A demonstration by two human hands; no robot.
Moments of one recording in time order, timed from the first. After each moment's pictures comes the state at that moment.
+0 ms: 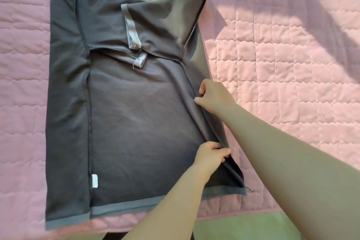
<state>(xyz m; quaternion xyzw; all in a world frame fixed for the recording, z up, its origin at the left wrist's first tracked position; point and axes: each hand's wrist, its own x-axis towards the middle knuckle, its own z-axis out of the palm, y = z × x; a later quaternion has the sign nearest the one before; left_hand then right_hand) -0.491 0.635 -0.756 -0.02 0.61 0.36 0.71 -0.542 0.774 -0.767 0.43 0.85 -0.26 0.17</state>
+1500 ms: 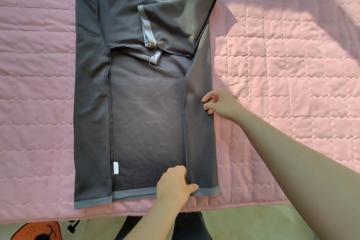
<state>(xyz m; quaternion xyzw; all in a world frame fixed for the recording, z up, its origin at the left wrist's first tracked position) -0.517 0.503 -0.747 0.23 0.80 0.02 0.56 -0.519 0.747 -0.764 0.47 0.70 -0.51 0.17</state>
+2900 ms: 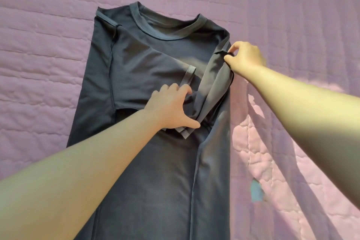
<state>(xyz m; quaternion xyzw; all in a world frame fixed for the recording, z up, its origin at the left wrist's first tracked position) -0.799 0.713 -0.762 0.47 0.83 0.08 0.28 -0.742 0.949 -0.759 0.48 0.85 -0.19 0.03</state>
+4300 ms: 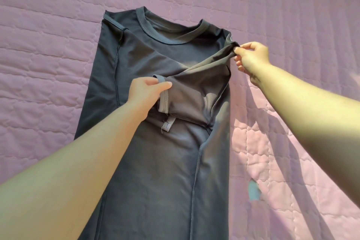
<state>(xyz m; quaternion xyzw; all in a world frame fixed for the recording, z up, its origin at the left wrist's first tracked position) -0.840 0.692 -0.761 -0.01 0.78 0.51 0.35 -0.745 0.939 -0.730 0.55 0.64 -0.52 -0.14</state>
